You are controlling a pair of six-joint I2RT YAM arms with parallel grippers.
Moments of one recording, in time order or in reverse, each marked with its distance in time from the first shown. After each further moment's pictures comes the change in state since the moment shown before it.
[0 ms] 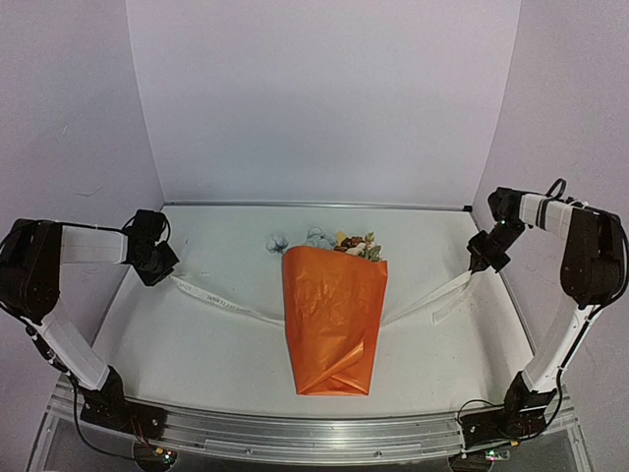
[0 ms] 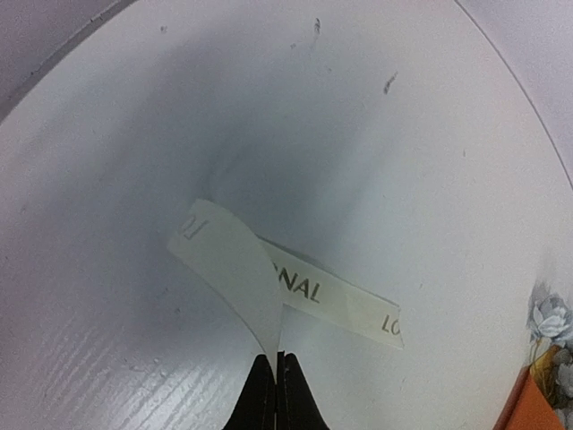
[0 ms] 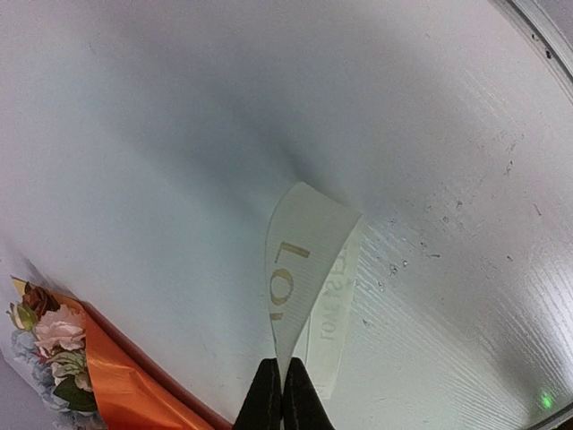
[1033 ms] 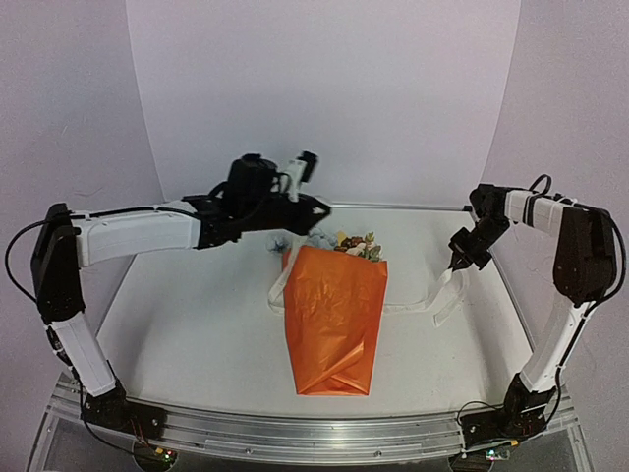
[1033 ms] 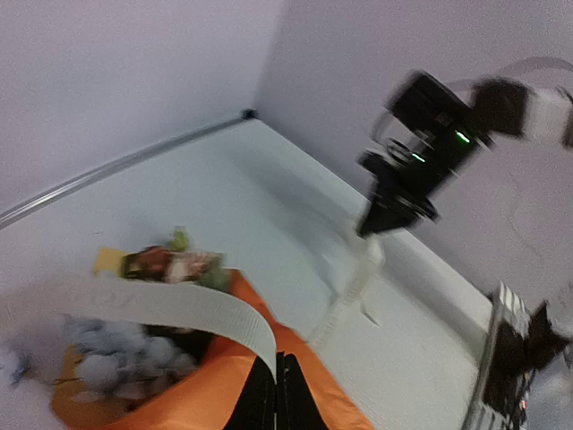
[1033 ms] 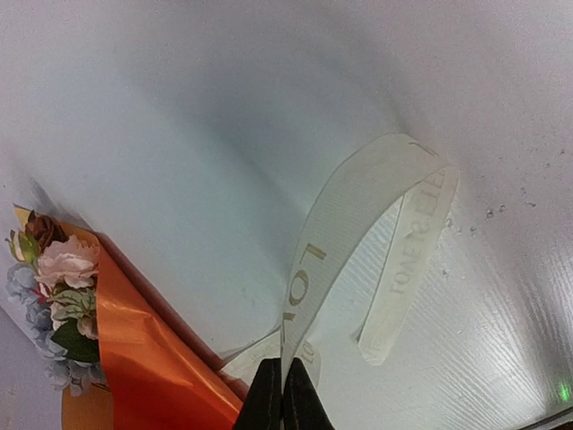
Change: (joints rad) left arm -0.690 0.167 0.558 0.247 0.336 0.562; right arm 0.105 0.032 0.044 -0.014 -0.102 -0.004
